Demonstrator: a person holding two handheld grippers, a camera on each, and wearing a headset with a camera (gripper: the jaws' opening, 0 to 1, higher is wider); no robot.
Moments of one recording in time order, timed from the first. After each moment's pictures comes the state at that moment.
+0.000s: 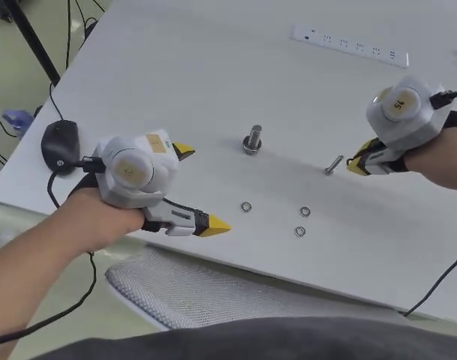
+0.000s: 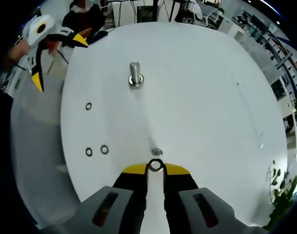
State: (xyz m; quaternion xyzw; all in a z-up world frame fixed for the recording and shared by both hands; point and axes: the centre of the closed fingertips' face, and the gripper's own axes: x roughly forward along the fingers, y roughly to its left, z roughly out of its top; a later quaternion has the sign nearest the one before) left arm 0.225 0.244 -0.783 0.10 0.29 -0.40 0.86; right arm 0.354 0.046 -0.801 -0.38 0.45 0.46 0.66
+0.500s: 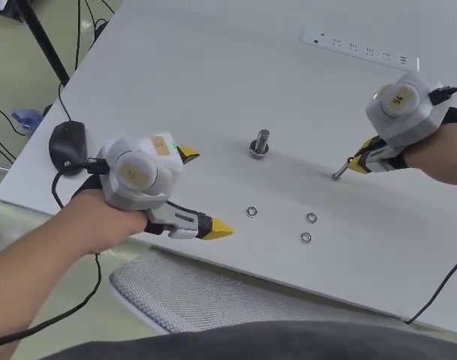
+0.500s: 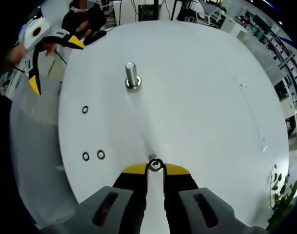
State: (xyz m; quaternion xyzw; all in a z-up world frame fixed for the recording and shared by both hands) left arm 0.223 0.248 -0.786 0.10 0.30 -0.39 0.86; right arm 0.364 0.051 -0.814 -0.38 0.46 0.47 0.65
